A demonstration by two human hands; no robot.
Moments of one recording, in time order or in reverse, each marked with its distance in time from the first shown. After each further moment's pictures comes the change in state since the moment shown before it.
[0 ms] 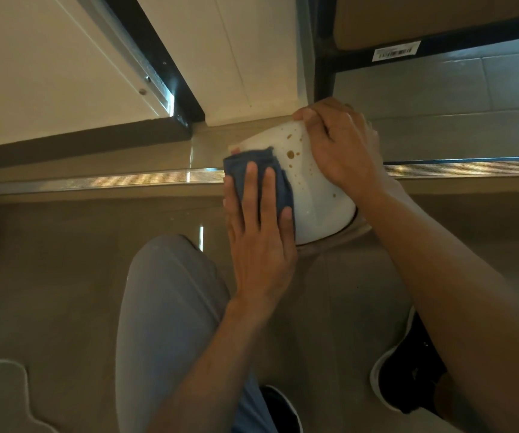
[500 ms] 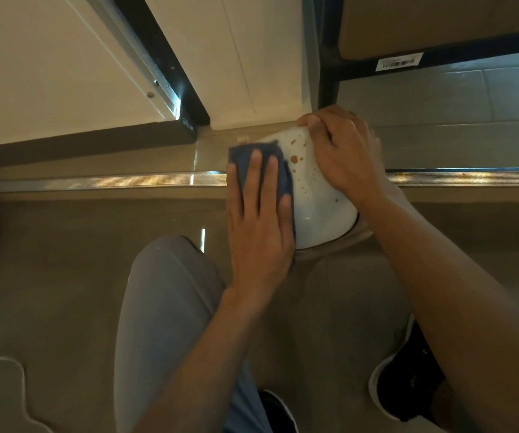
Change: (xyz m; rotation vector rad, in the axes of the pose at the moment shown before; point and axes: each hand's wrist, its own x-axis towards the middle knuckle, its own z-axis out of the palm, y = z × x) left_hand 0.016 -0.001 -0.004 -0.074 0.010 0.007; right_hand -0.001 -0.001 -0.002 0.016 0.005 0.010
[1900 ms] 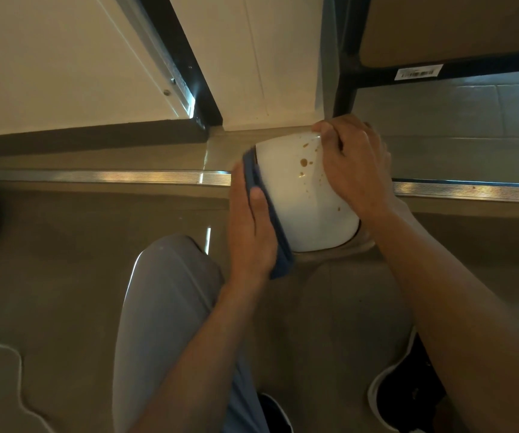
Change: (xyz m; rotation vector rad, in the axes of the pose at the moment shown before) left_hand 0.008 -0.016 -0.012 -0.541 0.017 -0.381; right_hand -0.009 -0.007 0.010 -0.031 0.050 0.009
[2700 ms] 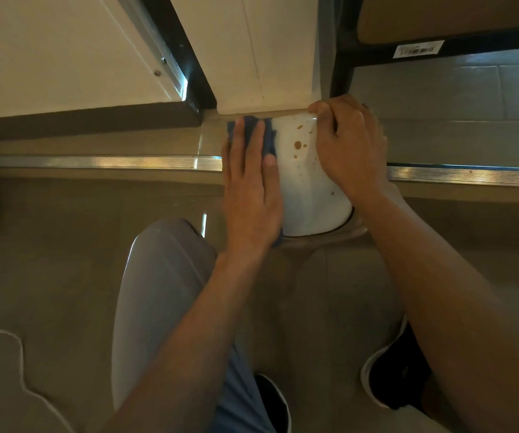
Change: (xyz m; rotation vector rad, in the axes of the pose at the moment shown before) left_hand 0.019 0.016 0.008 0.274 -0.018 0.166; right_hand -0.002 -0.004 0.000 0.016 0.046 0.025
